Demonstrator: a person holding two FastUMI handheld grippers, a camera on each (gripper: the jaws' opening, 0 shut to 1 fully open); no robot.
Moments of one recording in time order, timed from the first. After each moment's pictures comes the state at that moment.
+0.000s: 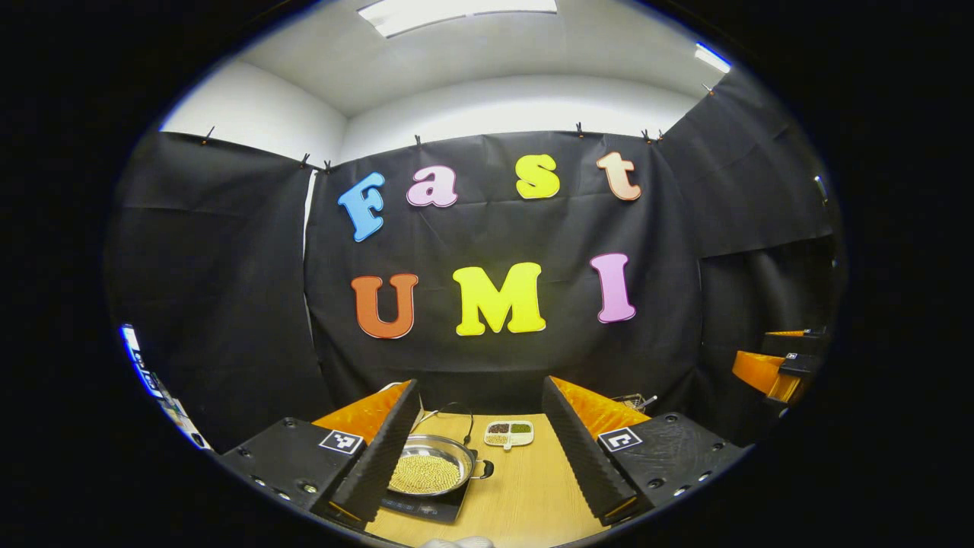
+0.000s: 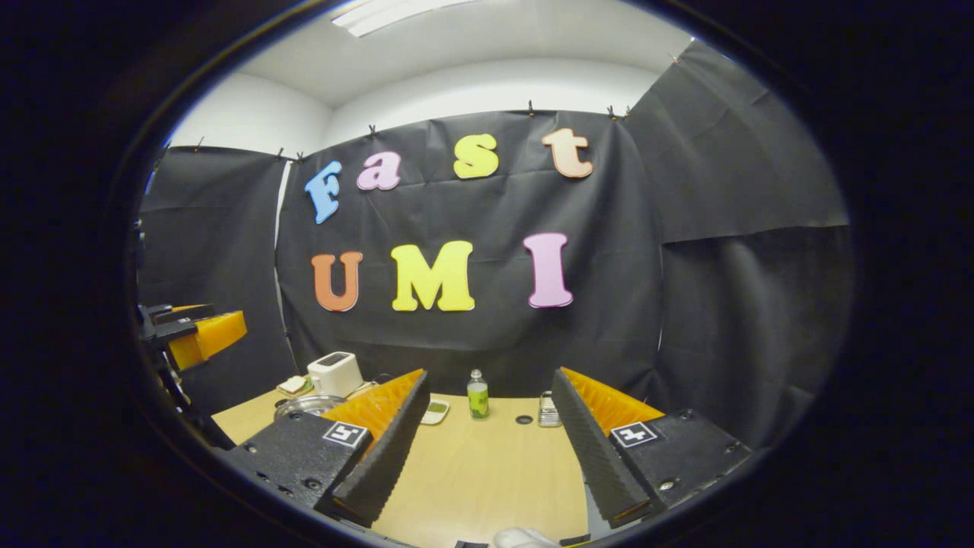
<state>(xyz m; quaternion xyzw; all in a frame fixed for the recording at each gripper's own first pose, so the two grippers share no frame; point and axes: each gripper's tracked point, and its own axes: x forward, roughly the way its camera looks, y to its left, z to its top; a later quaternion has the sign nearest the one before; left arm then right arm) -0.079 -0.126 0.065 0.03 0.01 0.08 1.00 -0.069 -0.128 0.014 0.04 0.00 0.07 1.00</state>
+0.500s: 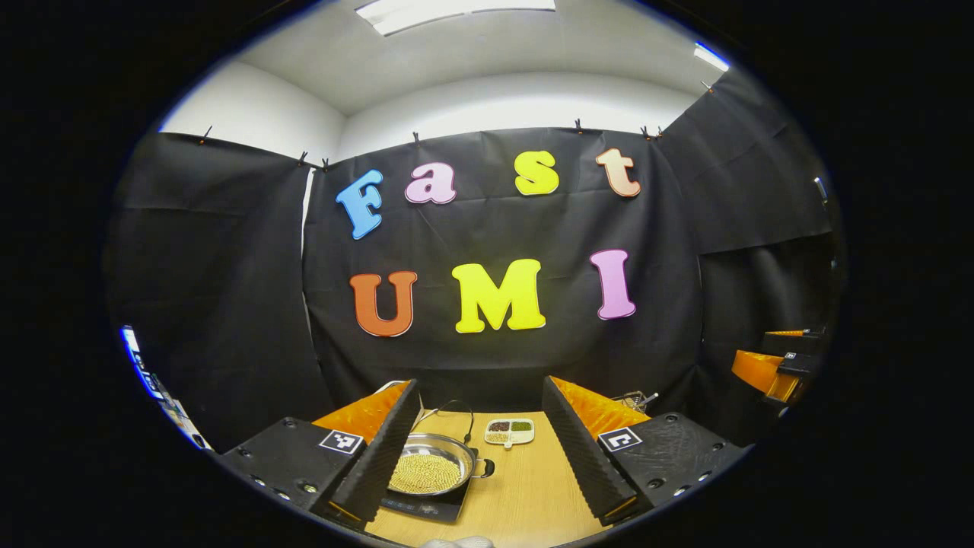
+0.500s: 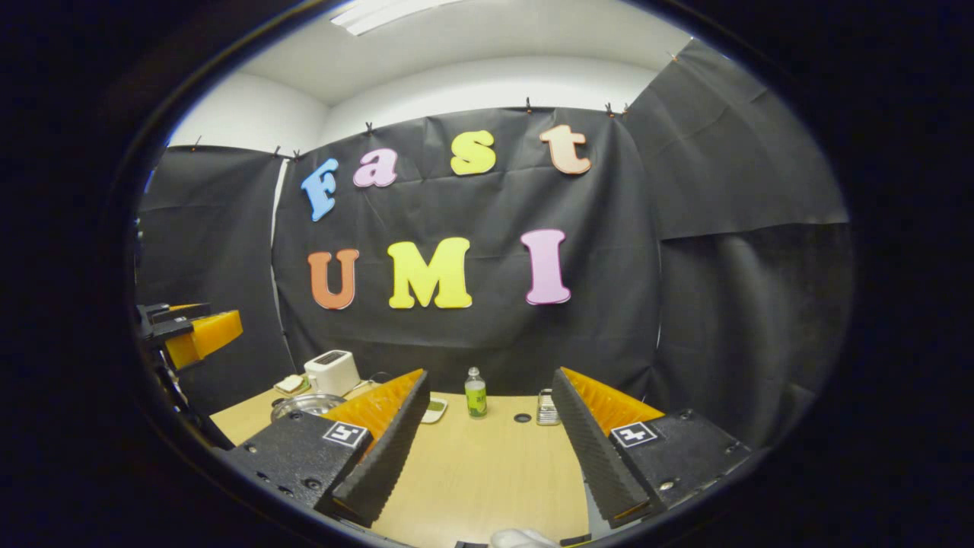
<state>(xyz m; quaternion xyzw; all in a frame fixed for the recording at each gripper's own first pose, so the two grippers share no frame) -0.075 -0.125 0.063 0.03 0.01 0.07 1.00 -0.063 -0.131 0.008 0.04 0.00 0.06 1.00</state>
